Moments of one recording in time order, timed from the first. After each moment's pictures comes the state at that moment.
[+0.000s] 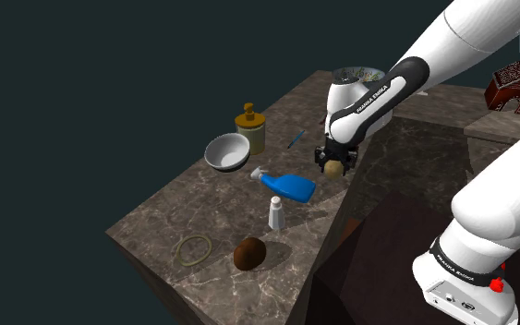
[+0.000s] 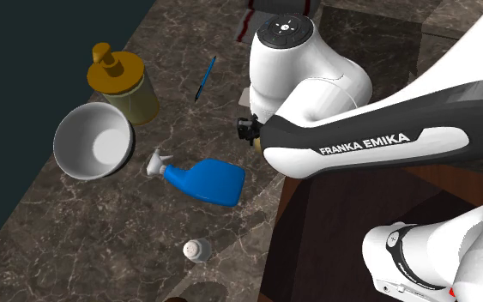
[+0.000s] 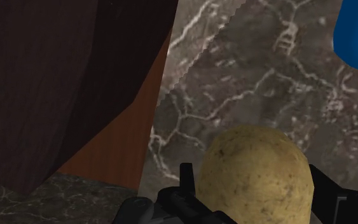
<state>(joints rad) -0.32 -0.11 0.21 -2.67 -0.04 2.55 1.00</state>
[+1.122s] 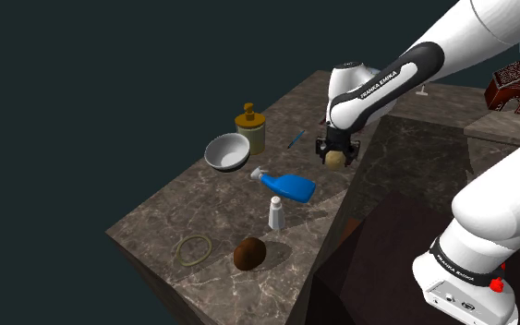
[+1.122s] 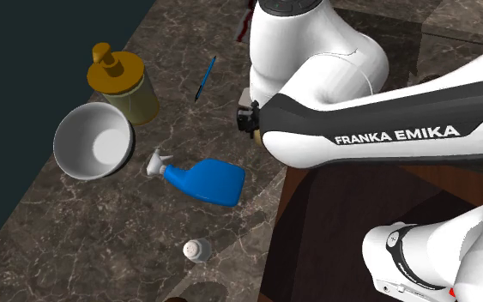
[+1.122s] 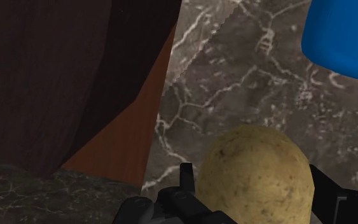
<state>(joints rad) -0.31 -0.22 0.21 -2.64 -0.01 2.43 0.97</state>
